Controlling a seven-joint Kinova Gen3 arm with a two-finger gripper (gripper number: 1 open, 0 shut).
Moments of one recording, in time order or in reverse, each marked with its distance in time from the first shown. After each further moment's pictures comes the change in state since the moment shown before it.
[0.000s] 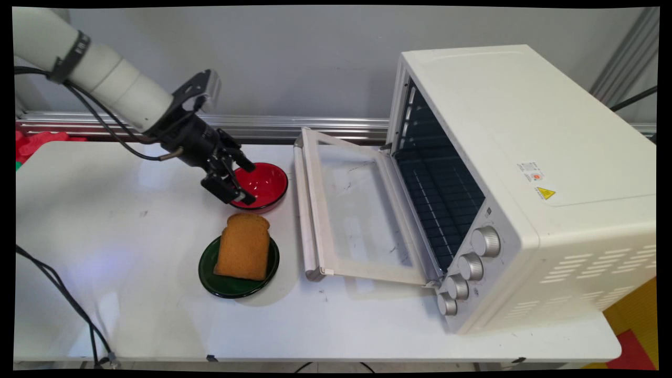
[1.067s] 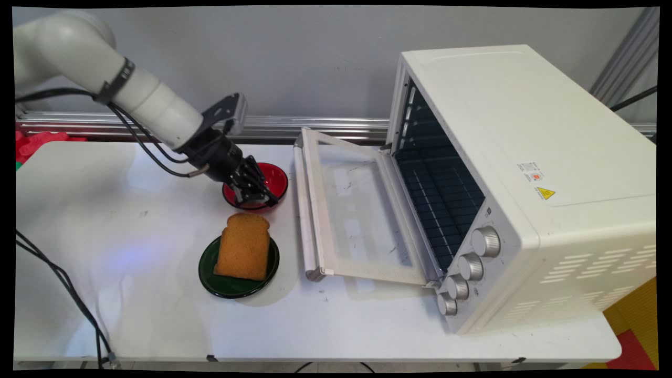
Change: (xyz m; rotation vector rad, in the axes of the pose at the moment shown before) arm 0.004 -0.008 0.051 -0.039 -0.009 0.033
